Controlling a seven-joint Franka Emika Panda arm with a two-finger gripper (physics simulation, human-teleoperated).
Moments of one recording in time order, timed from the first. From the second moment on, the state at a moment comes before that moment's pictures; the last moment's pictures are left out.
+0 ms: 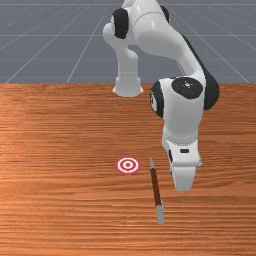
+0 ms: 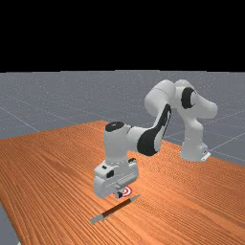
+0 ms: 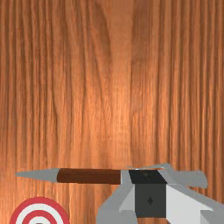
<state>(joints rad) 0.13 0.99 0.07 -1.09 -0.03 2.04 -0.62</state>
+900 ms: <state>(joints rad) 0.06 1.01 0.07 -1.25 -0.04 2.26 -0.77</state>
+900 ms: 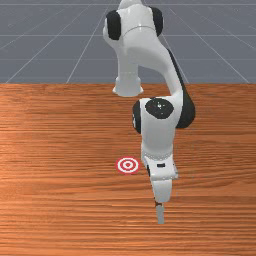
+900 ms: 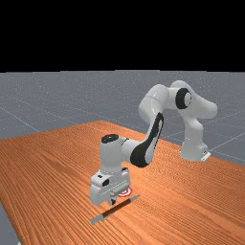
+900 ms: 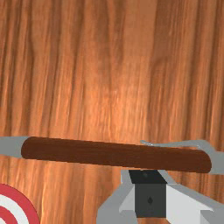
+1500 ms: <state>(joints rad) 0.03 1.16 0.06 -1.06 -0.04 2.22 -0.78</state>
